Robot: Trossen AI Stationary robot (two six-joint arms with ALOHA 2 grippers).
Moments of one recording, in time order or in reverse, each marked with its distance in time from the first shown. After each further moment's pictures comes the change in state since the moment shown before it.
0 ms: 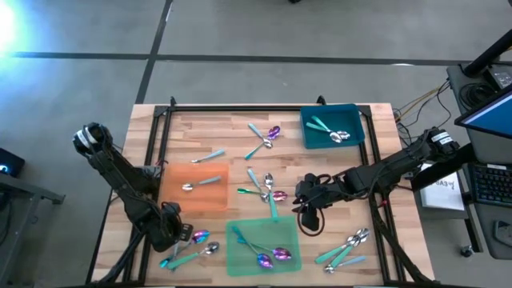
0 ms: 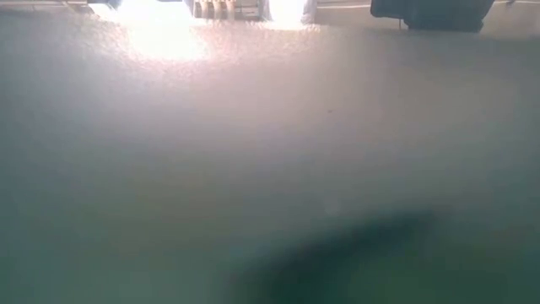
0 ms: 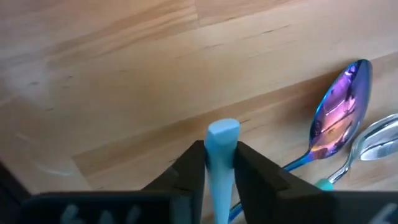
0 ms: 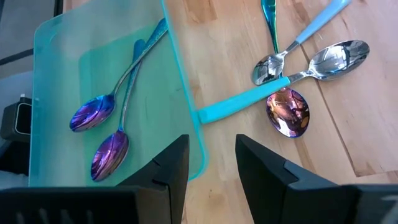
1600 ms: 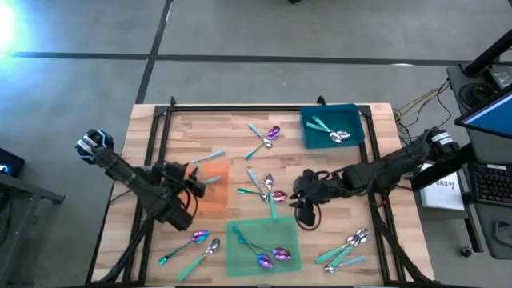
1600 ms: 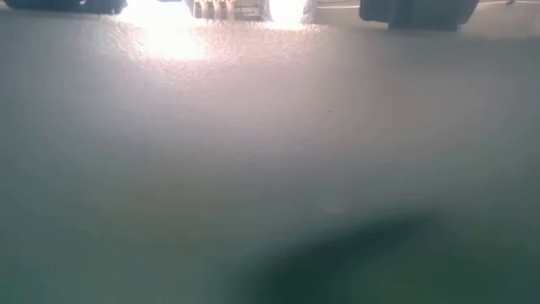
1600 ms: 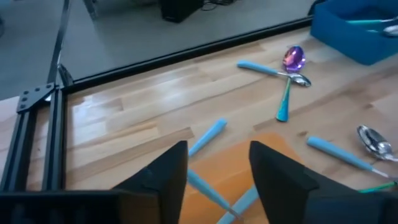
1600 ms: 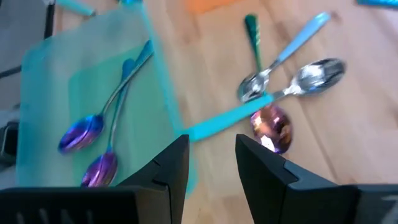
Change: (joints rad) left arm 0.315 0.107 0.418 -1.005 -0.915 0.243; right arm -0.057 0.002 0.007 0.030 0.026 -0.012
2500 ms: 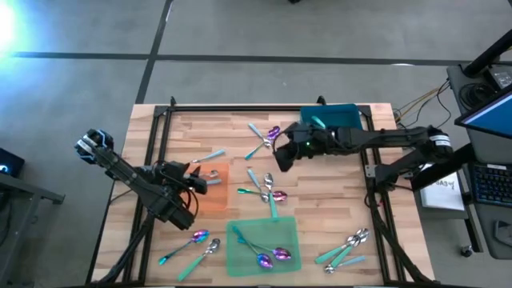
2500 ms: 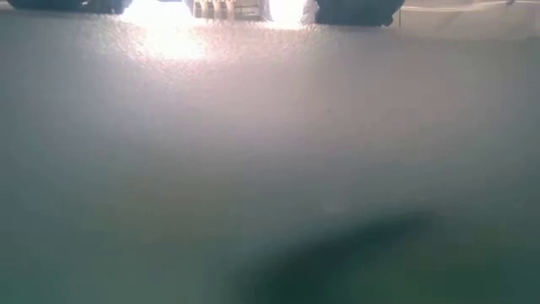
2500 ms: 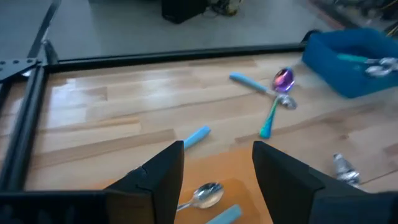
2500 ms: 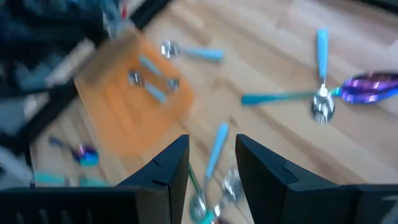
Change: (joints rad) left arm 0.012 0.000 -0.009 0.046 -0.048 -0.153; right arm -0.401 0.048 0.265 -0.106 -0.062 0.112
